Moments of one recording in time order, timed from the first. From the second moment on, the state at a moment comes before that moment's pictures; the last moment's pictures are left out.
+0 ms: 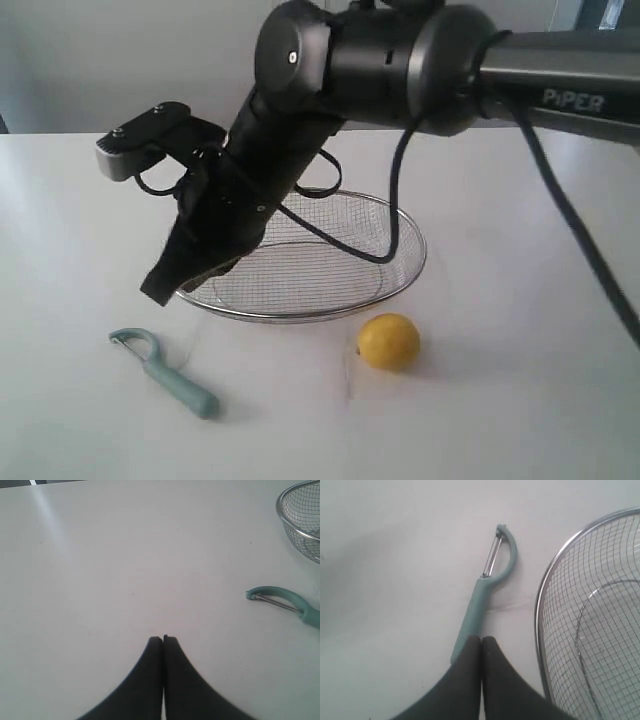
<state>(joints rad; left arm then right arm) -0.01 0.00 0.02 -0.05 0.42 0.11 0.78 1.94 -1.64 0.43 0.94 -0.60</state>
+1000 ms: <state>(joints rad) -0.01 0.00 0.02 -0.05 0.42 0.11 0.90 2.12 -1.93 0.21 1.14 -0.28</state>
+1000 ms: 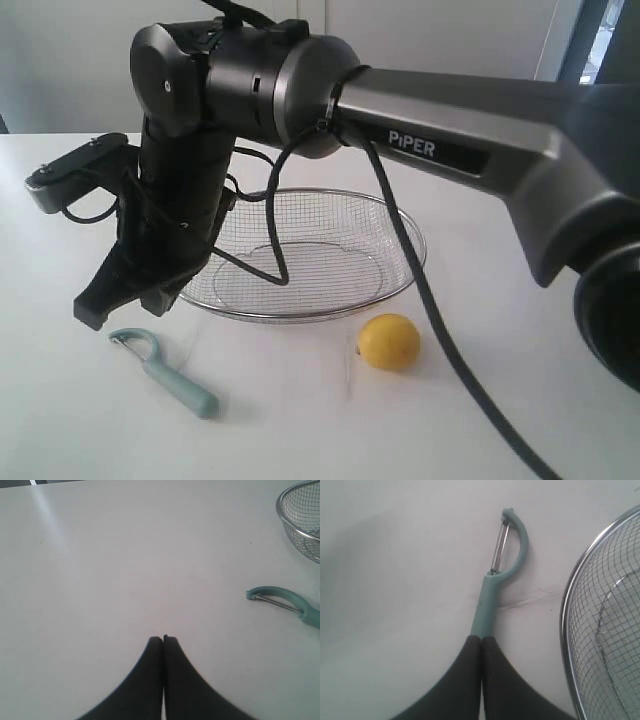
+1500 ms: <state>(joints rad) -0.01 0.00 0.02 -0.05 0.42 0.11 0.92 2.20 -1.93 0.21 1.21 -0.25</state>
